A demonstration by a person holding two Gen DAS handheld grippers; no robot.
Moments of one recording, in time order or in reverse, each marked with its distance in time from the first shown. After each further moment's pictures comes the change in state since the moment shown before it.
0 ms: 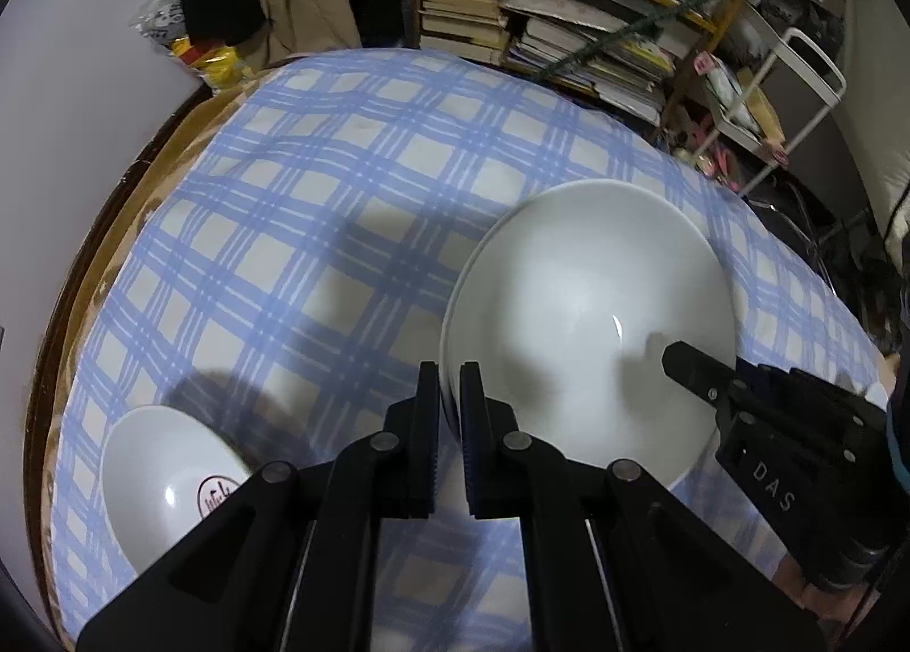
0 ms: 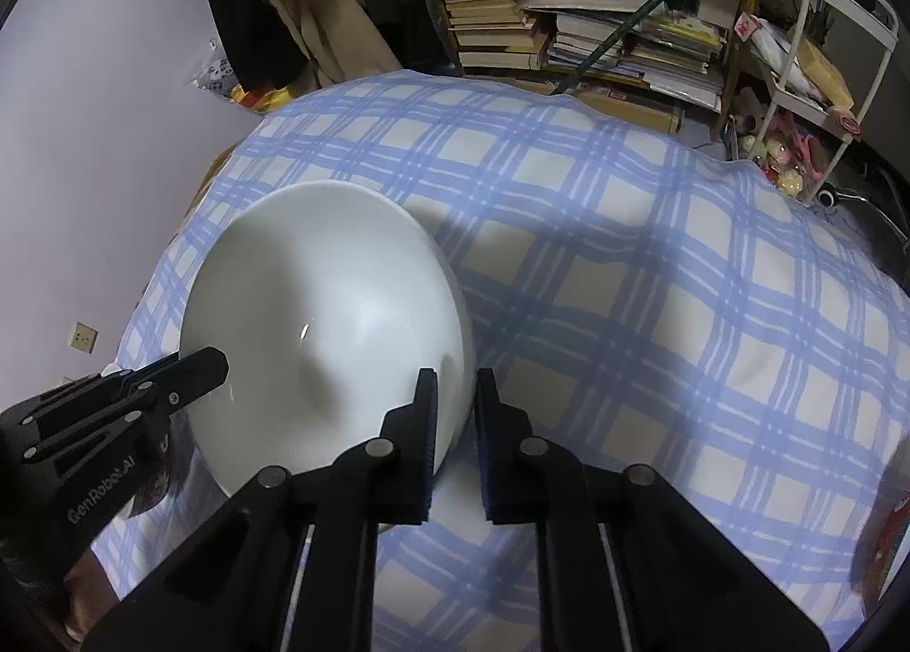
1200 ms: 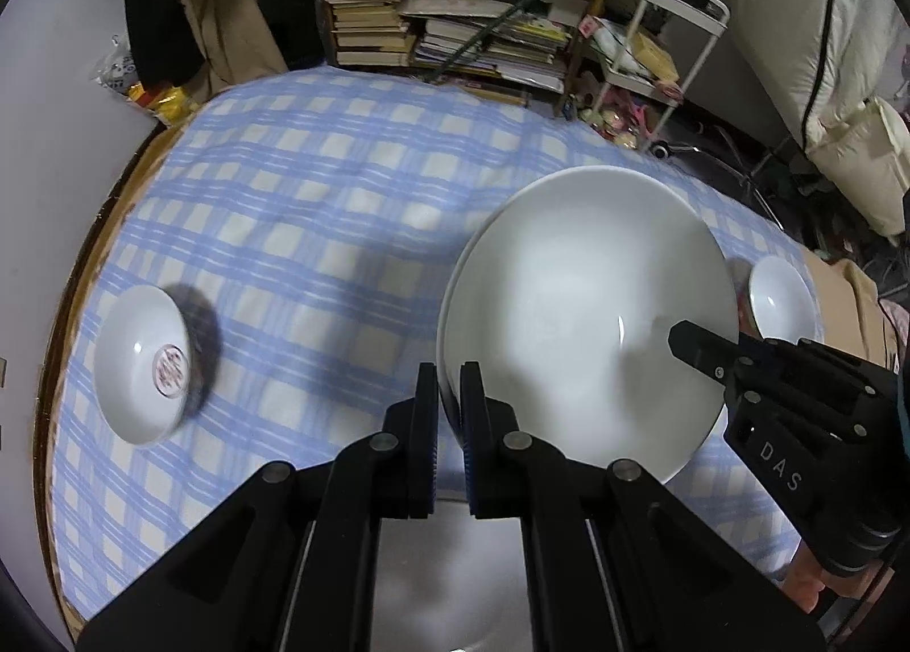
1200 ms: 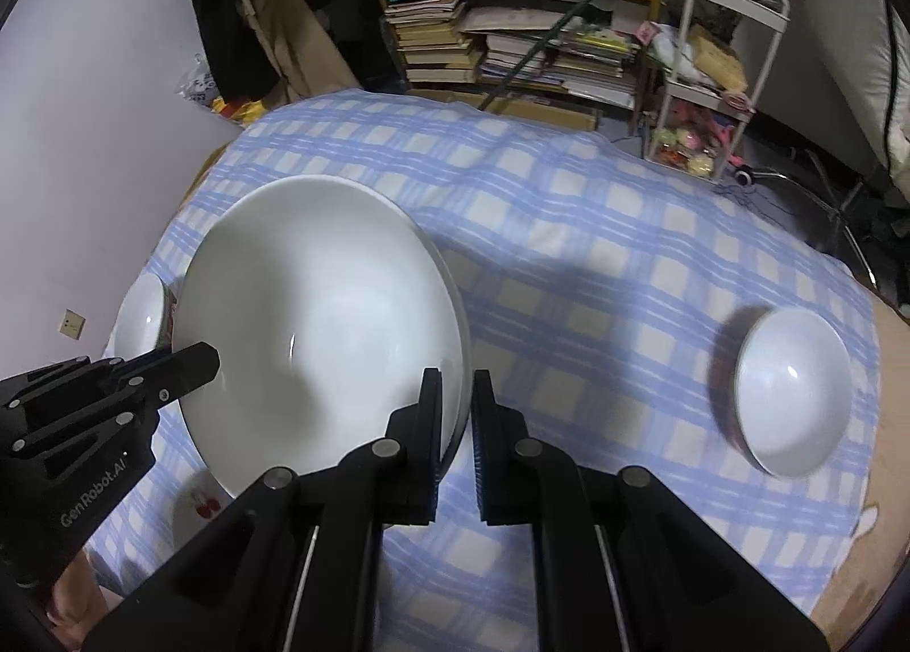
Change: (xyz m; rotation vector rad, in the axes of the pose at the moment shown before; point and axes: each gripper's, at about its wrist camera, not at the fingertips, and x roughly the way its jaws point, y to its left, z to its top) left arm -0.089 -0.105 -0.084 0.140 -0.016 -0.060; right arm -0.135 -0.053 -0.088 0.029 -0.035 -0.109
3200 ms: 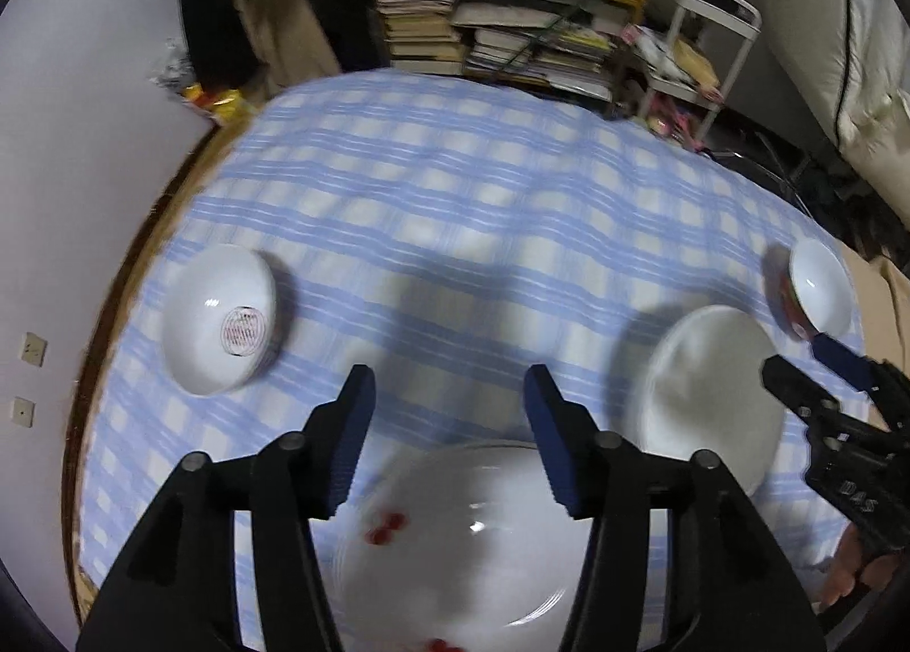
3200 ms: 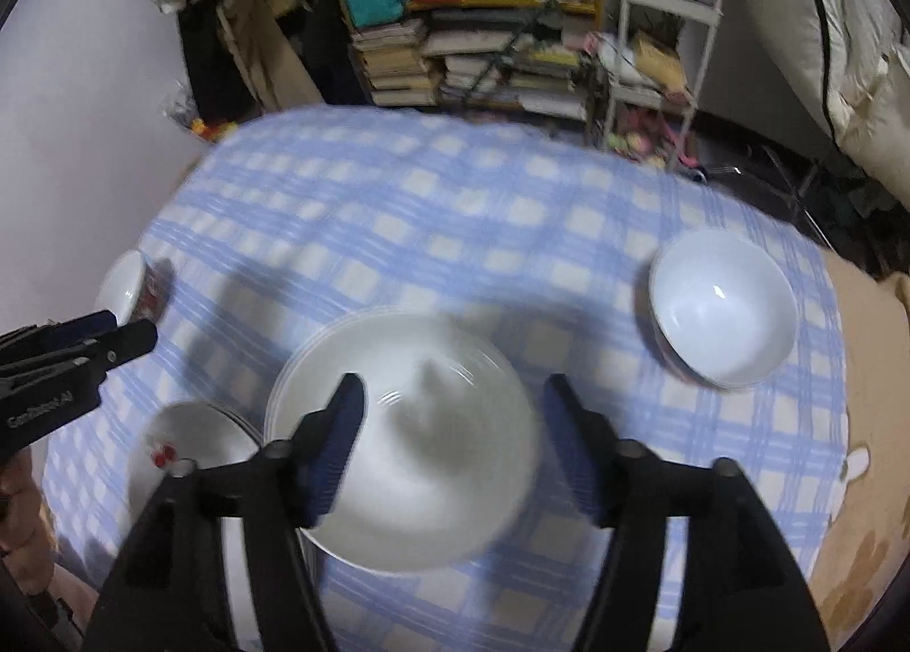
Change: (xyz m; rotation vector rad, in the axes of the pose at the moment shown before) left arm -0.024 0.034 -0.031 -0.029 -0.050 0.144; right arm -0.029 -0.024 -0.053 0.026 -0.106 -0.046
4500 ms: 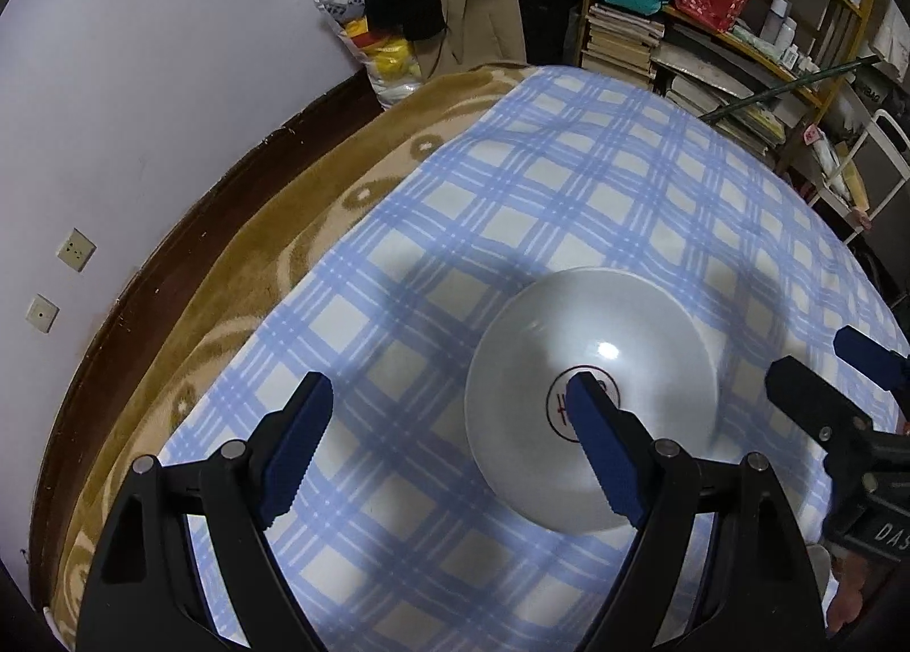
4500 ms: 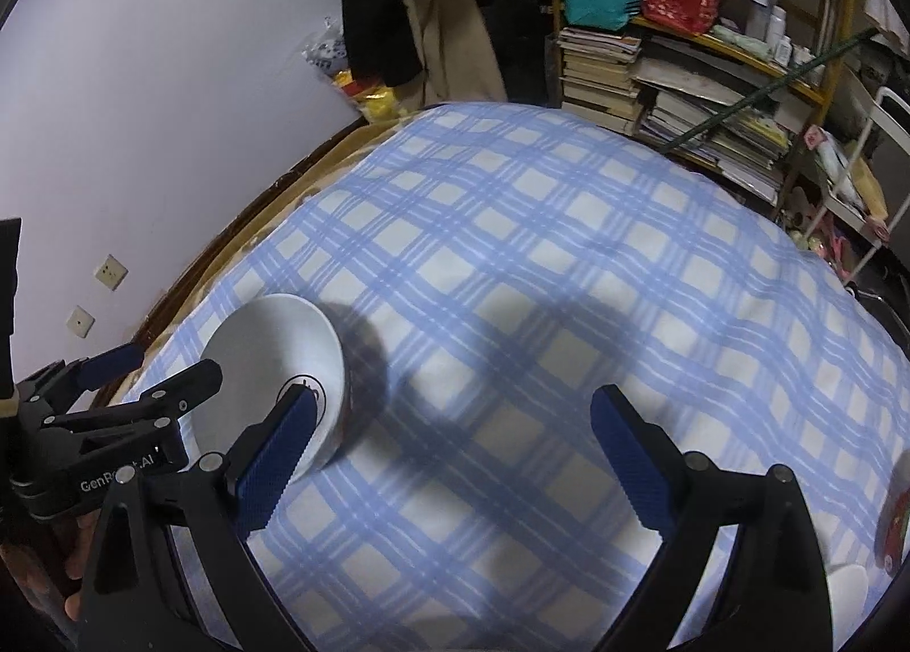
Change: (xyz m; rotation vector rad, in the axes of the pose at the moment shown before) left arm 0.082 0.219 0.001 -0.286 -0.014 0.128; right arm 0.117 0.243 0.069 -0.261 0.022 0.186
